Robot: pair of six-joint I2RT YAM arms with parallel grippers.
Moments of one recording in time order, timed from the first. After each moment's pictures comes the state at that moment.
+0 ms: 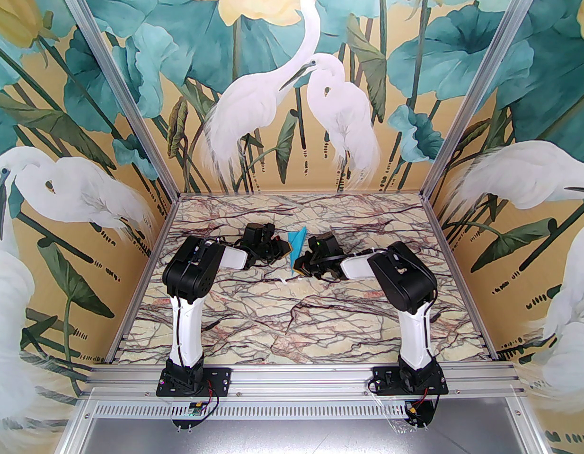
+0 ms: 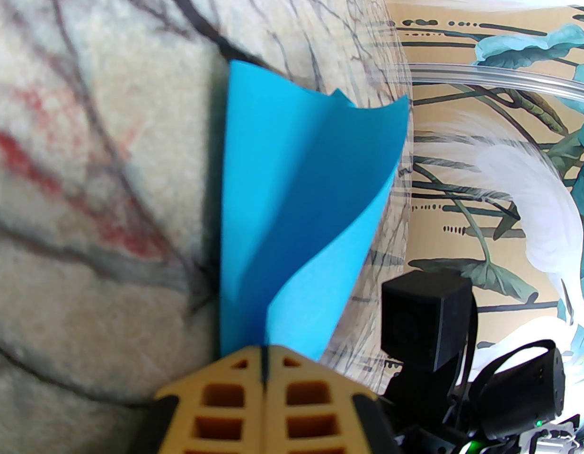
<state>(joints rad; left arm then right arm) -0.35 2.14 1.09 0.41 0.64 -0.94 0.55 2.06 1.02 0.28 -0.60 0.99</state>
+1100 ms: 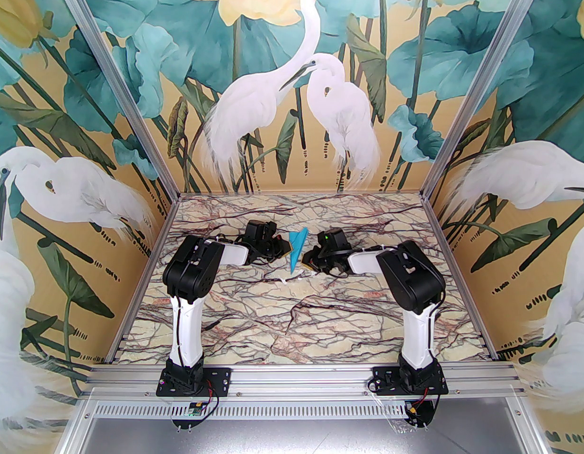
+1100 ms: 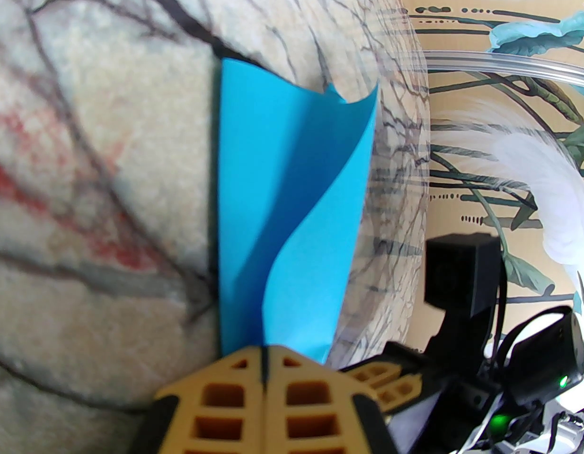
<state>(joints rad) -0.35 2.14 1.16 0.26 0.64 -0.85 0.45 2.02 1.06 0.16 -0.57 0.91</state>
